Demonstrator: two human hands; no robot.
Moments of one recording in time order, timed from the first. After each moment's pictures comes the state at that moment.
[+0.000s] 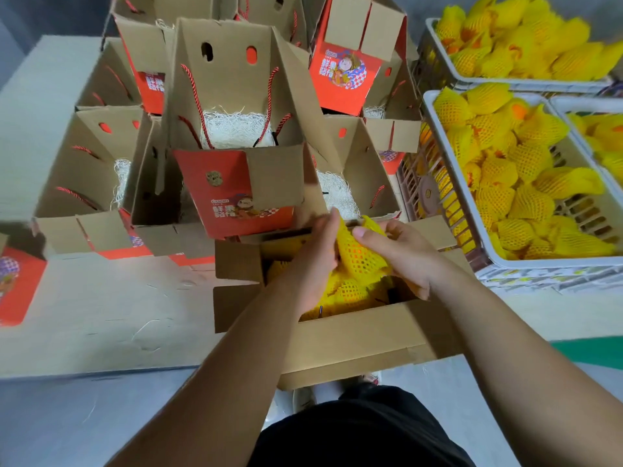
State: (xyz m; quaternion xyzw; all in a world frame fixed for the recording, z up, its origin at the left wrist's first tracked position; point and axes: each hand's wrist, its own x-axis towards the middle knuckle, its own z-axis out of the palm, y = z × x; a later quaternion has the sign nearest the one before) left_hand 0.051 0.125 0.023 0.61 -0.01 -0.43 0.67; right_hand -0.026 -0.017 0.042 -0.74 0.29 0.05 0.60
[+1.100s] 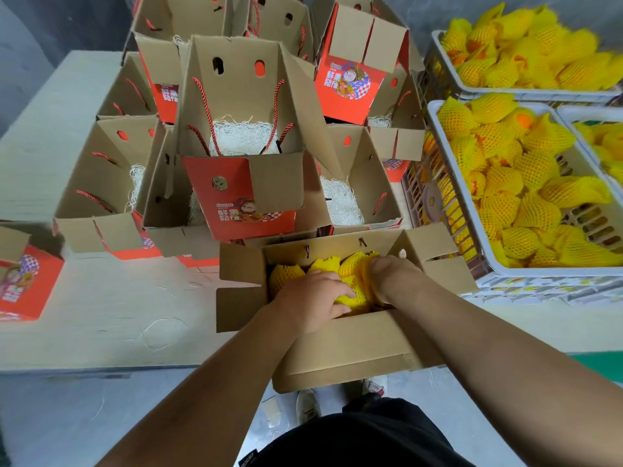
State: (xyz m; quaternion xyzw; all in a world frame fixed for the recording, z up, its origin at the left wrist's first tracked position) left_hand 0.040 0.163 -0.020 0.85 -0.44 -0.28 0.12; right_hand 0.007 -0.020 -0.023 -0.90 0.22 0.38 0.02
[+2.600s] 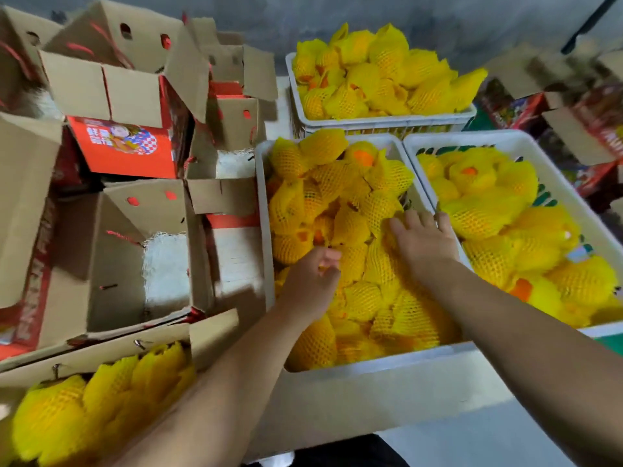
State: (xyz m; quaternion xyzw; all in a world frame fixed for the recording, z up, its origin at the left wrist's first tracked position) left_hand 0.009 -0.235 -0.014 0.79 -0.21 -0.29 0.50; right_hand -0.062 -0.448 0.011 -0.95 0.22 0.12 -0.18
